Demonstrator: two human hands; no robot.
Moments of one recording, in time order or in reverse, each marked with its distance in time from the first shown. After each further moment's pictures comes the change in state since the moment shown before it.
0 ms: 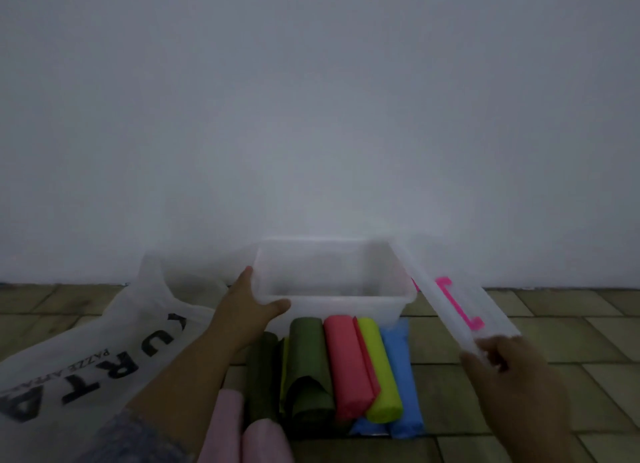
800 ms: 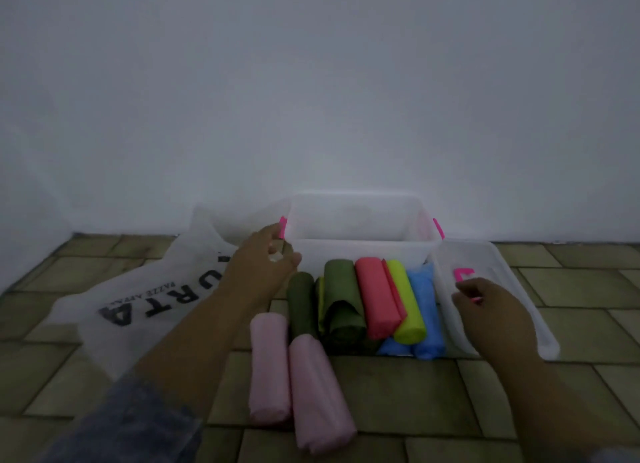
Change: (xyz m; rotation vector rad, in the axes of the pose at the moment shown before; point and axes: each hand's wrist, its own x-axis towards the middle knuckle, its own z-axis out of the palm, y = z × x) left_hand -0.071 0.010 -0.042 0.081 0.089 0.086; right_hand -0.014 -0.004 0.037 0.054 -0.216 -0.032
